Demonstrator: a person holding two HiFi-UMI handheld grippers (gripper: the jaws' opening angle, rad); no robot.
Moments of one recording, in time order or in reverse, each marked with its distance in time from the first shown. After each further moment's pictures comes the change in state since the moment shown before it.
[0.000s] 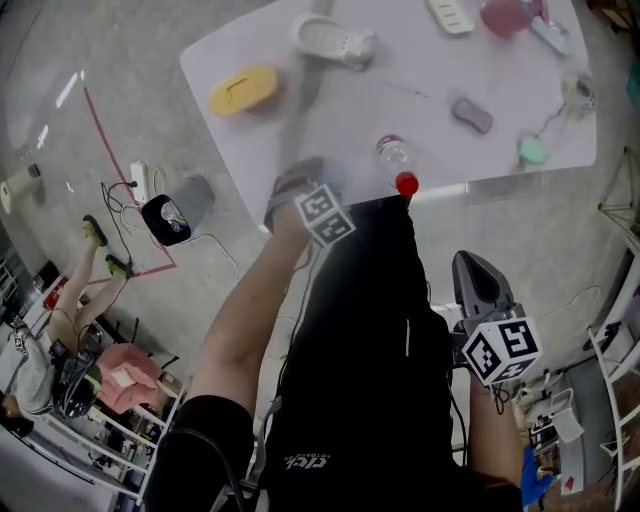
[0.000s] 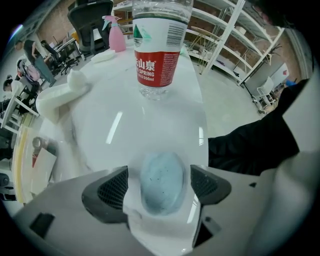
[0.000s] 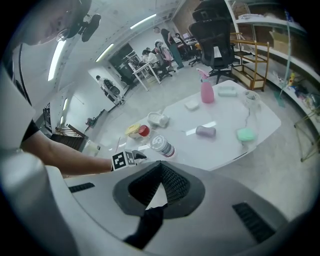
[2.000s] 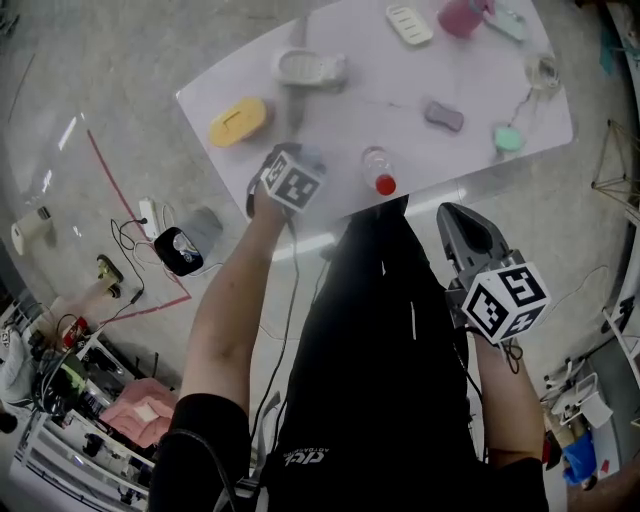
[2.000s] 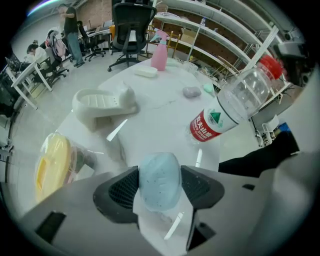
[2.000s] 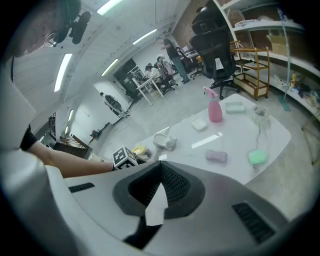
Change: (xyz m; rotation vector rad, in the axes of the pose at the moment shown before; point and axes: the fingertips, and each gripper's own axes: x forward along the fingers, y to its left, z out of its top) left arm -0.064 0.095 0.048 -0.263 -0.126 -0.054; right arm 0.007 0.020 0.084 0.009 -0.162 0.057
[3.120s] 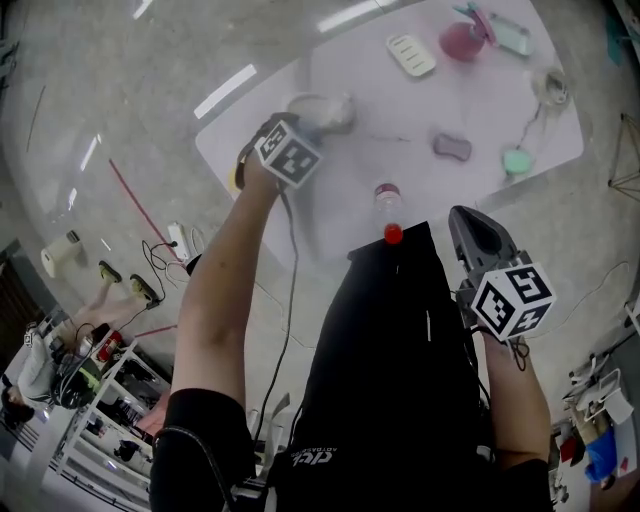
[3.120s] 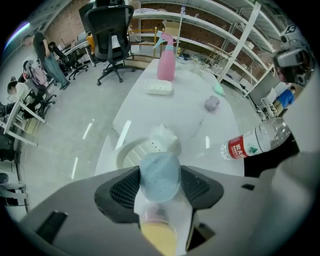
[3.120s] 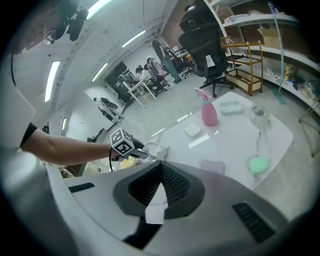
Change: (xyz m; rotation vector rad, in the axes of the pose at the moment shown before) left arm -0.021 0.112 0.117 0.245 0.051 0.072; right arm 0.033 -0.042 0.052 0.093 -0.008 -0.036
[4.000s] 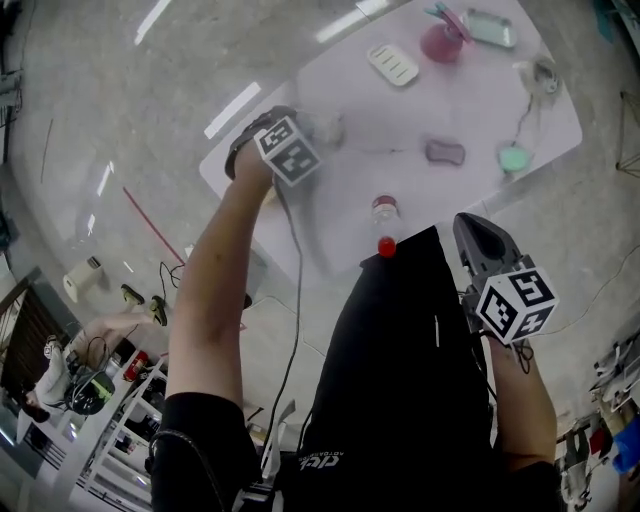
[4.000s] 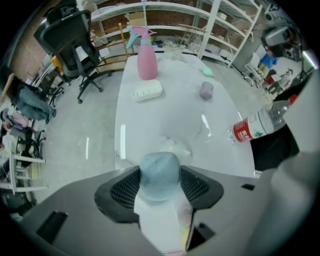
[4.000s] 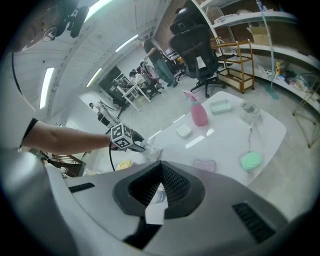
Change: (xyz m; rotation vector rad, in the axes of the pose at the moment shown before) left arm -0.001 0.026 0.041 0.332 0.106 0.033; right arm -0.012 -0.024 -0.002 0.068 -0.029 -0.028
